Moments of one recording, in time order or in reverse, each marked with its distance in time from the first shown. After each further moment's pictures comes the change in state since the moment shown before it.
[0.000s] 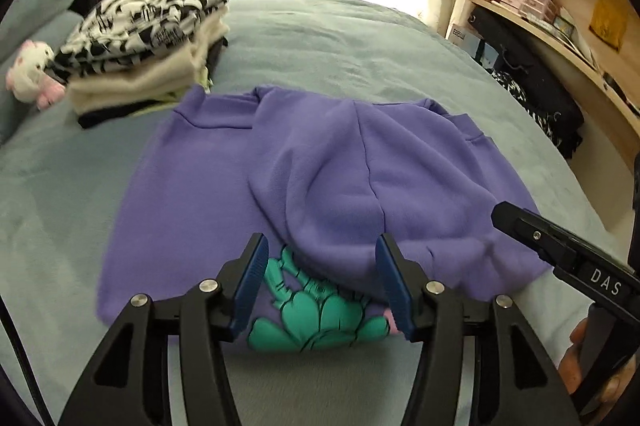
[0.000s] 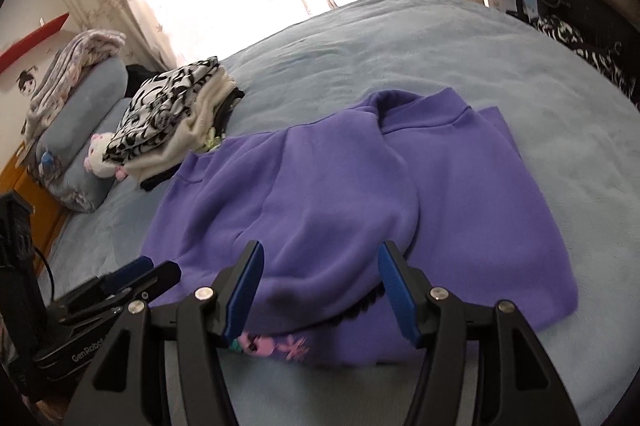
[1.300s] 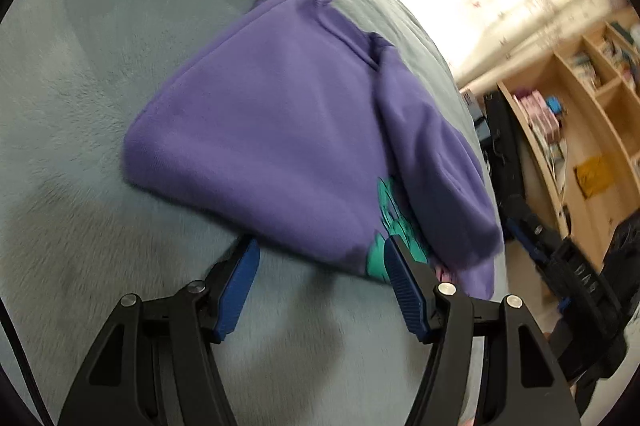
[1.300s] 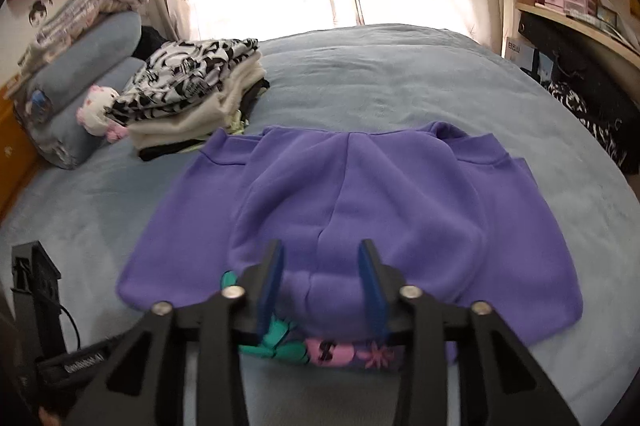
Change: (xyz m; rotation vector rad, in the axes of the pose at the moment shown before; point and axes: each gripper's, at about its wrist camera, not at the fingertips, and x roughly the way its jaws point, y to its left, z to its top) left arm 0.032 0.146 -0.088 -0.561 0.085 -0.333; right arm 0.023 0.099 -0.013 -0.207 -0.040 -0.147
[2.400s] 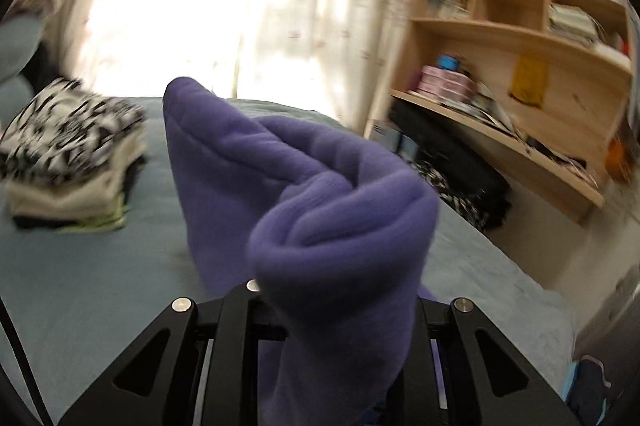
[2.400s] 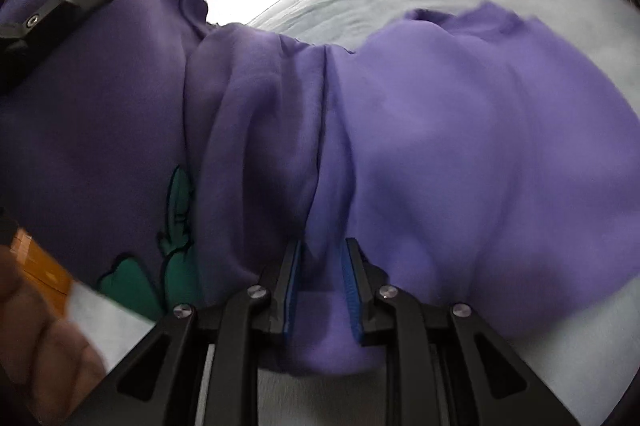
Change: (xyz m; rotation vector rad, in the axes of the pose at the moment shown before) left arm 0.023 -0.263 0.013 0.707 -0.359 -0.048; right arm 0.038 -0.094 -0.043 0.370 0.166 0.305
